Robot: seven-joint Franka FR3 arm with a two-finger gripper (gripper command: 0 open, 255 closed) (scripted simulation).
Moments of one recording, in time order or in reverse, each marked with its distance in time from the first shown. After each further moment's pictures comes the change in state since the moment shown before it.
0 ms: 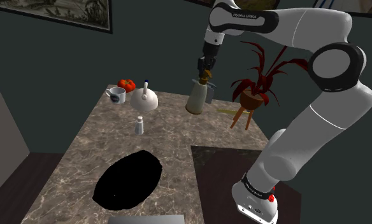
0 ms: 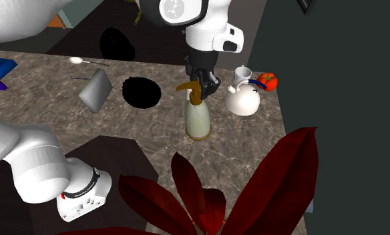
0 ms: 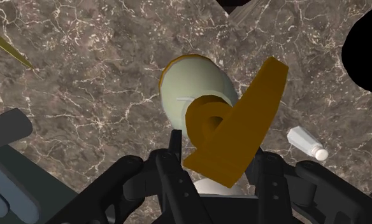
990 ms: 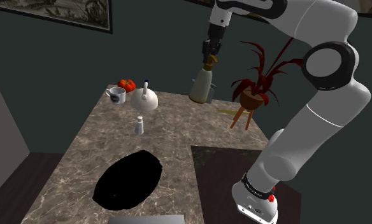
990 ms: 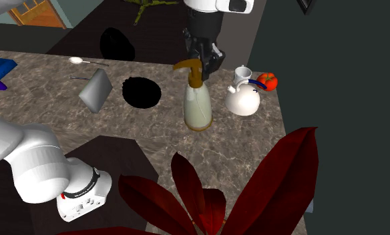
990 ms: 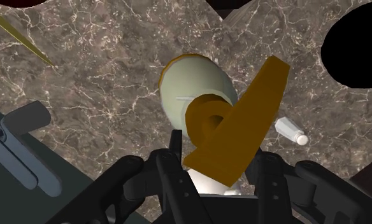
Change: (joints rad) arm 0.000 0.044 -0.004 0.253 0.011 -0.211 -0.007
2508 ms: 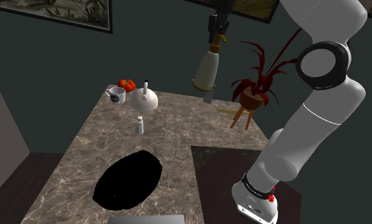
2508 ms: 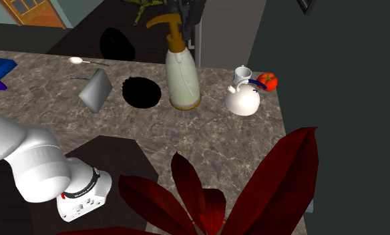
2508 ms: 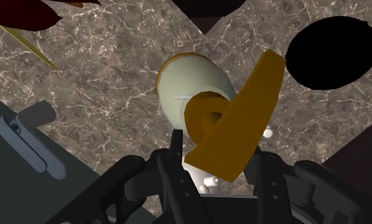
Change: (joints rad) arm 0.038 0.046 0.030 0.339 0.020 -0.293 0.072
